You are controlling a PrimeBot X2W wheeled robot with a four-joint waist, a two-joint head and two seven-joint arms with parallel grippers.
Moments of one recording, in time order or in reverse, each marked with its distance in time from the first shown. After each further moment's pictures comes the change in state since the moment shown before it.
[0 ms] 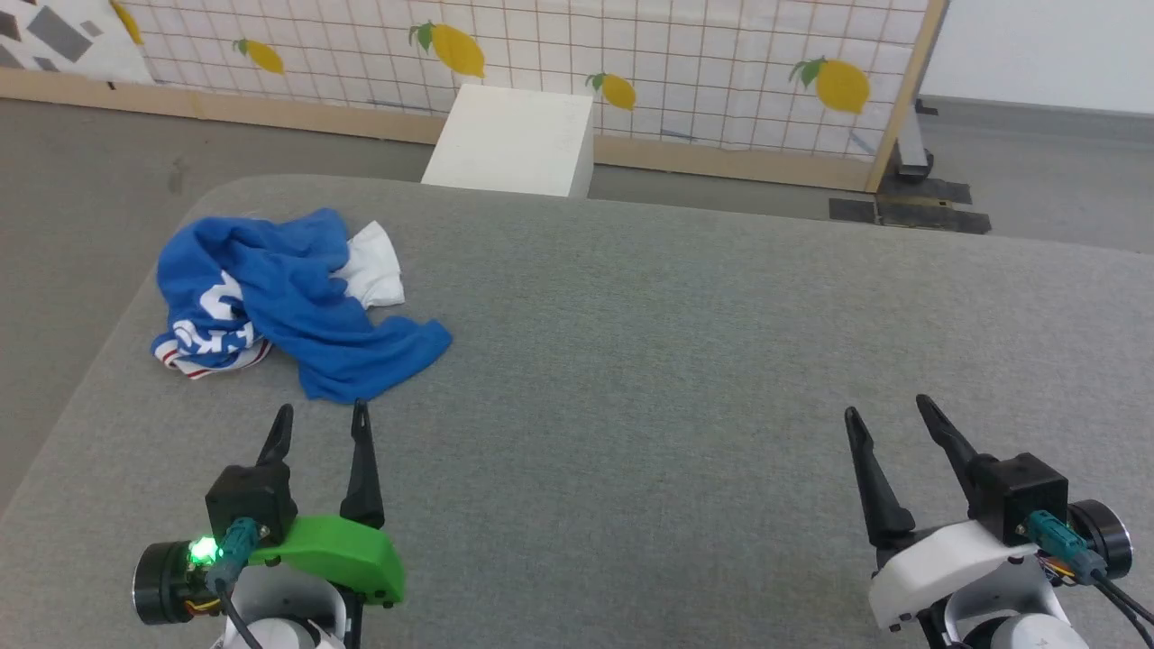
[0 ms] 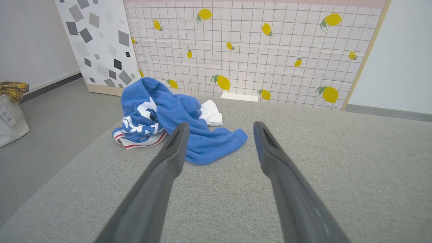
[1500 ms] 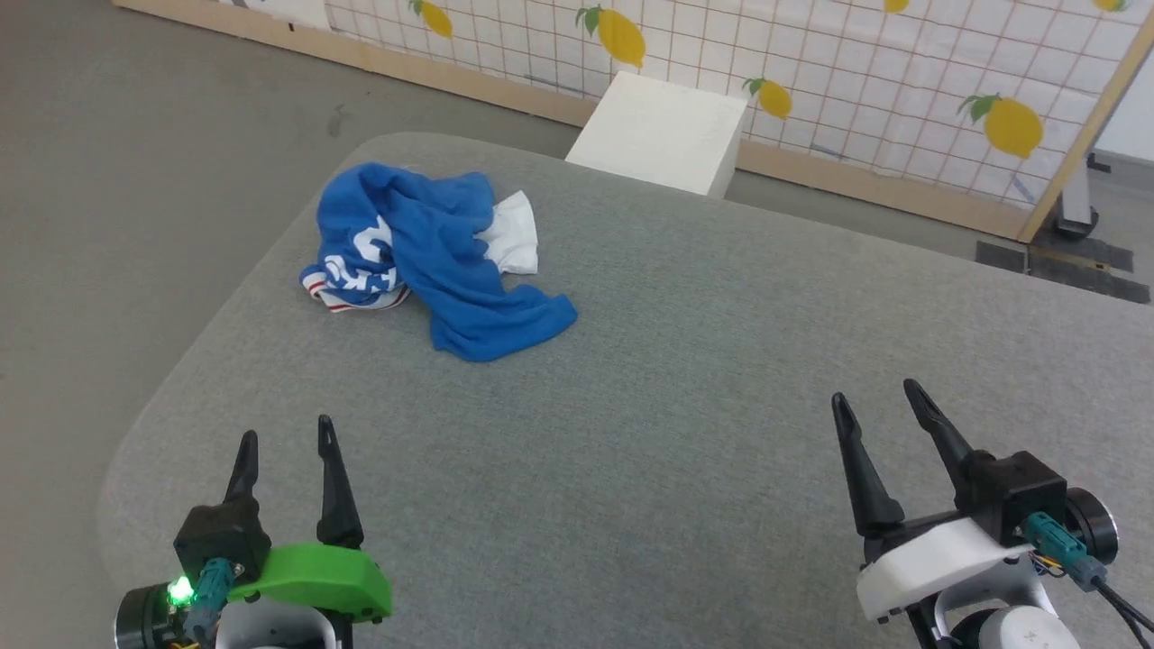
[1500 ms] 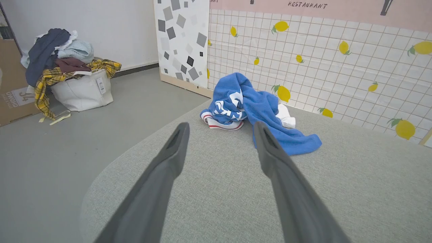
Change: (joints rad) left arm 0.056 0.014 -0.013 -0.029 -0.073 0.115 -0.079; right arm -0.017 0.000 0.029 0.004 0.023 0.000 -0.062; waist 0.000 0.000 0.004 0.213
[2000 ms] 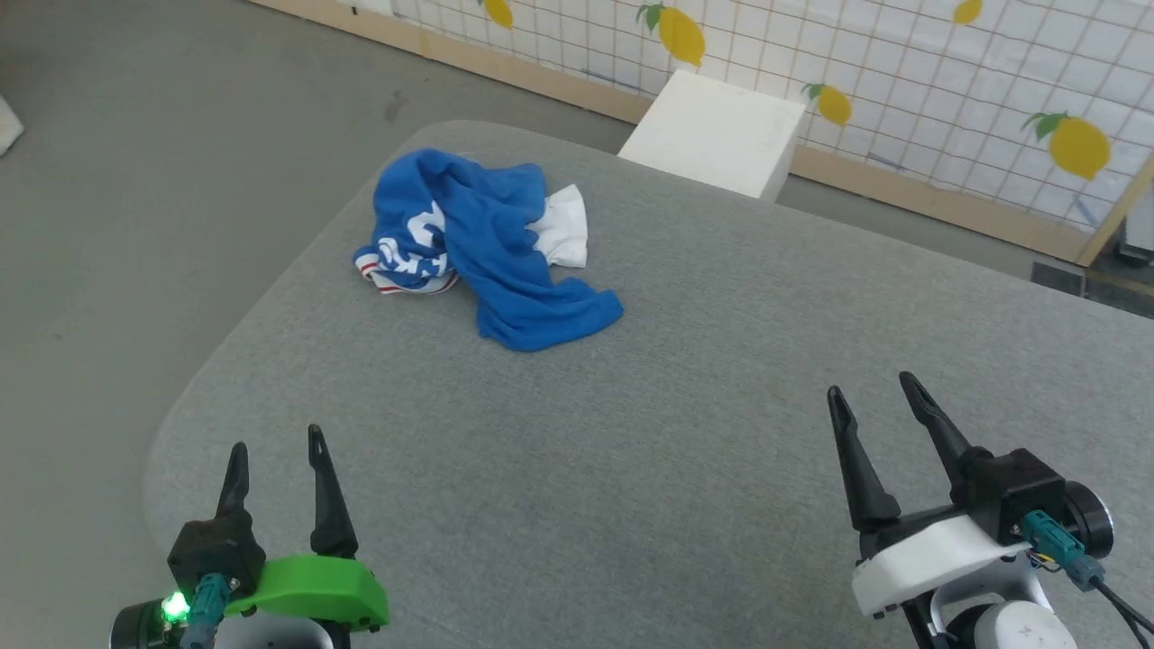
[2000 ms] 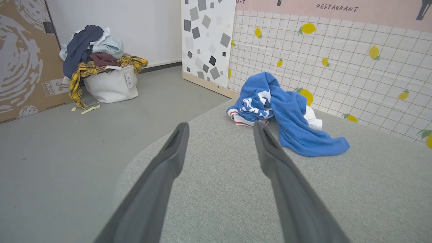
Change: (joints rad) left arm 0.024 0.012 -0.017 -0.016 -0.023 0.051 -0.017; right arm -0.011 0.000 0.009 0.004 0.003 0.000 -0.022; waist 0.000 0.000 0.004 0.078
